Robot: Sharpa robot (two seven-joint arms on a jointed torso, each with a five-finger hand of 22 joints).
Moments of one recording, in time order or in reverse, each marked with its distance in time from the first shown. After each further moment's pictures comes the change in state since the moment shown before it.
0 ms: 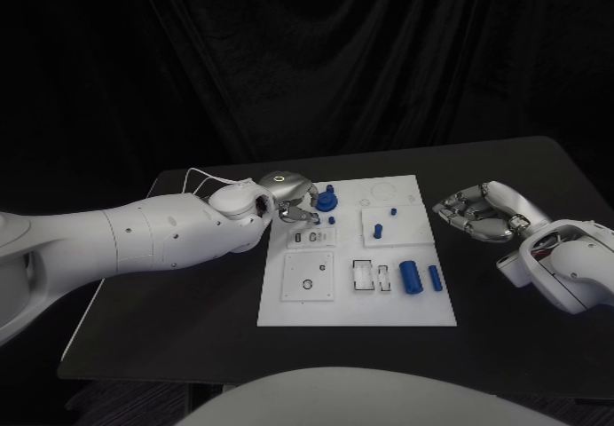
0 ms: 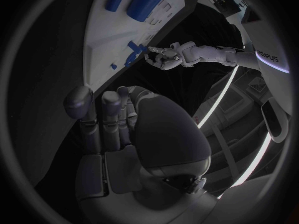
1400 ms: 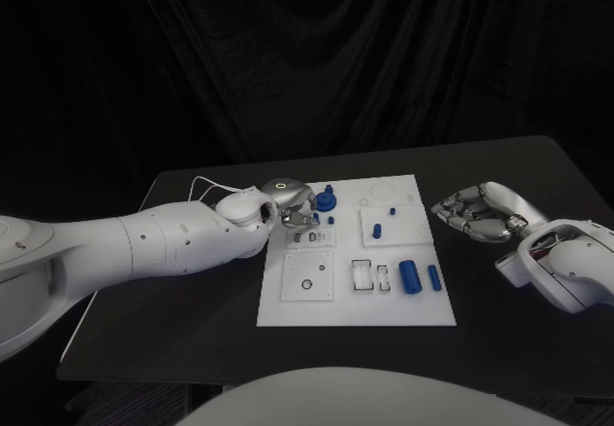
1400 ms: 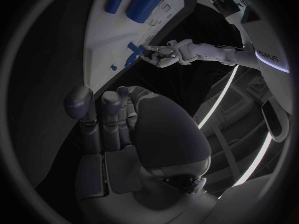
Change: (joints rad) left arm -0.034 0.049 0.000 -0.070 -0.003 -0.023 -0.016; left_hand 0.017 0.013 0.017 -0.006 0.032 0.070 0.015 -0.174 -0.207 0.000 0.014 0.000 0.000 0.004 0.011 0.000 0.000 0.000 0.000 0.007 -0.011 0.000; right arm 0.000 0.003 0.000 -0.001 0.000 0.010 -0.004; right_hand 0.000 0.000 0.003 -0.003 0.000 0.000 0.000 0.000 0.002 0.000 0.000 0.000 0.000 0.000 0.000 0.000 0.000 0.000 0.000 0.000 0.000 0.000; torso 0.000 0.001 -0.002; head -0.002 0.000
